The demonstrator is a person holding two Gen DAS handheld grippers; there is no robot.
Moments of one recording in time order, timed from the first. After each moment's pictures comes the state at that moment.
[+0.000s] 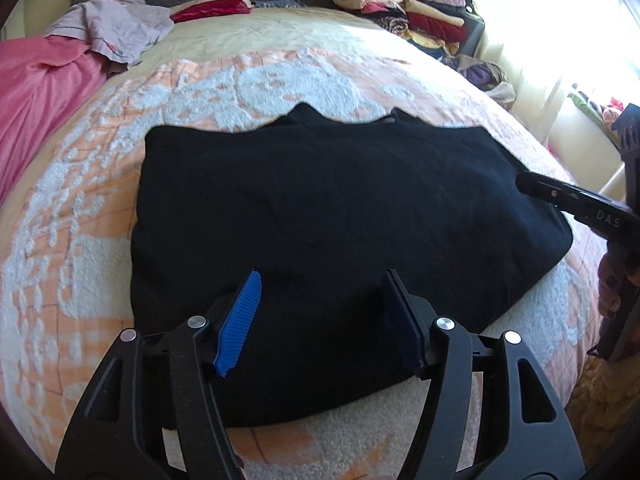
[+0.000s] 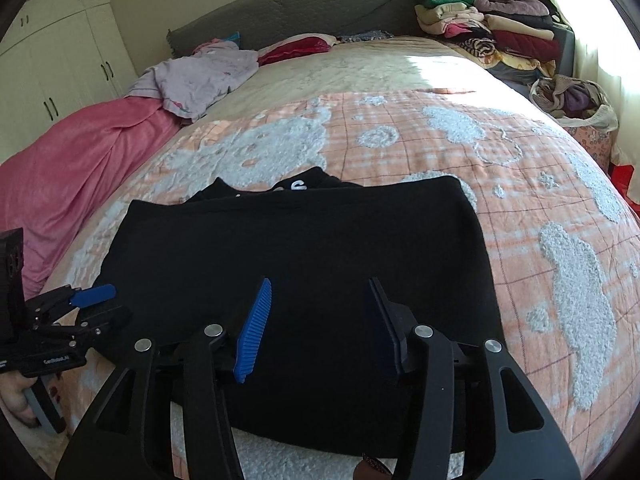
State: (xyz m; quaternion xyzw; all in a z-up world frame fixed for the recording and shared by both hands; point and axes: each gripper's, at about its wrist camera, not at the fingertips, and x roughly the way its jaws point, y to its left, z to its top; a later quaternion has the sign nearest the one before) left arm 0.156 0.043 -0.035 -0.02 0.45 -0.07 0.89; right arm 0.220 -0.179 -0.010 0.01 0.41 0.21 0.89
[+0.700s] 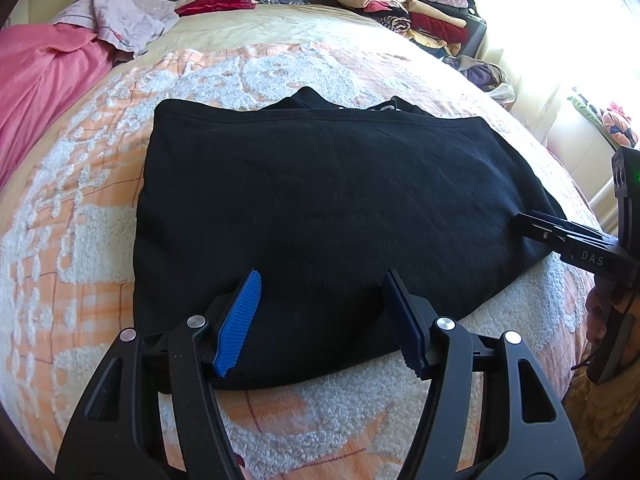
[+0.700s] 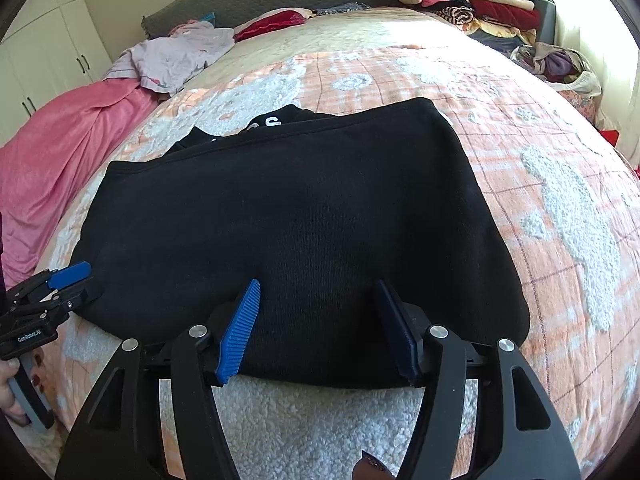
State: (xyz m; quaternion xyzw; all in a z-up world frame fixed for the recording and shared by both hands) left arm 0.135 0.046 -0.038 -0.04 0.45 -0.07 0.89; right arm 0.194 -0.196 -0.045 0.03 0.45 0.17 0.88
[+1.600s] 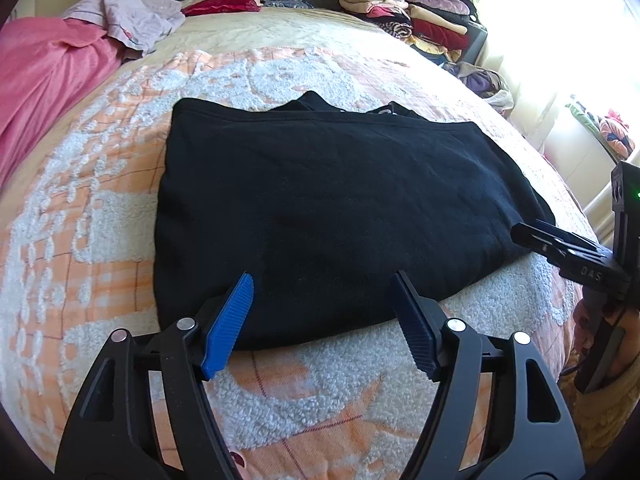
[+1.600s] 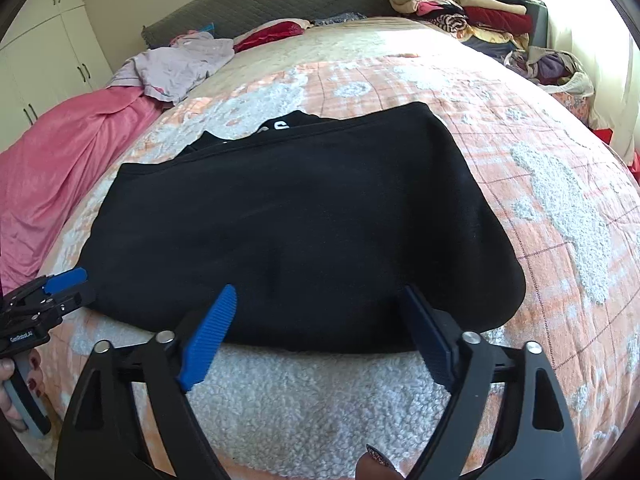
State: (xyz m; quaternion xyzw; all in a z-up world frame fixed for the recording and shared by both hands) left arm 0.114 0.052 -0.025 -0.05 0.44 -0.06 0.89; right arm 0.169 -0.191 -0.038 0.03 0.43 0.17 0.89
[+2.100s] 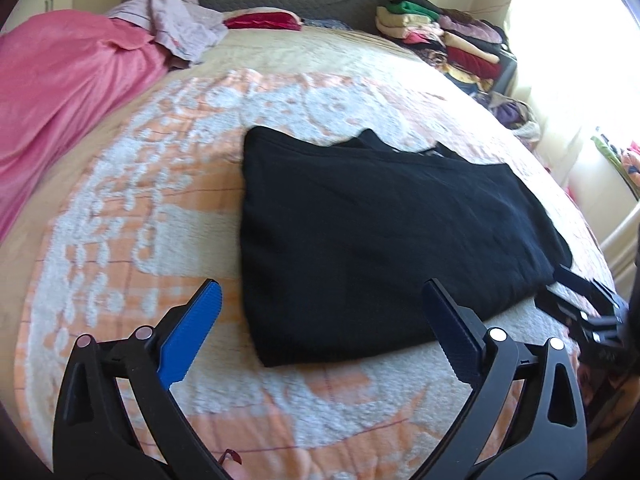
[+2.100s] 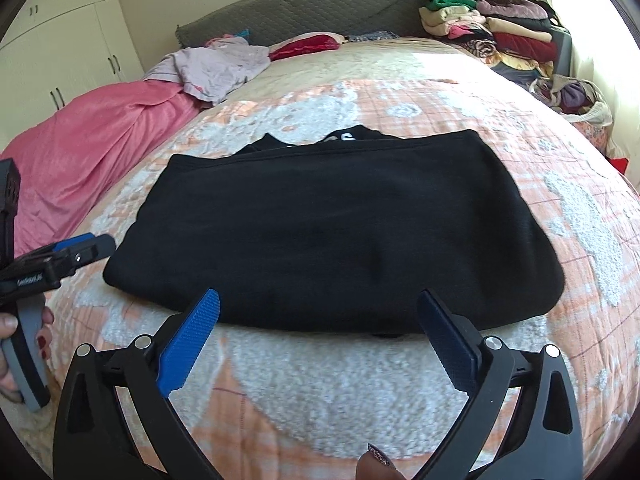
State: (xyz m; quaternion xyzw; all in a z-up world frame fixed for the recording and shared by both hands) left arm 0.110 0.095 -0.002 -0.07 0.41 0.00 0.91; right arm 0.137 -0.146 -0.023 0.01 0.40 0.21 0.89
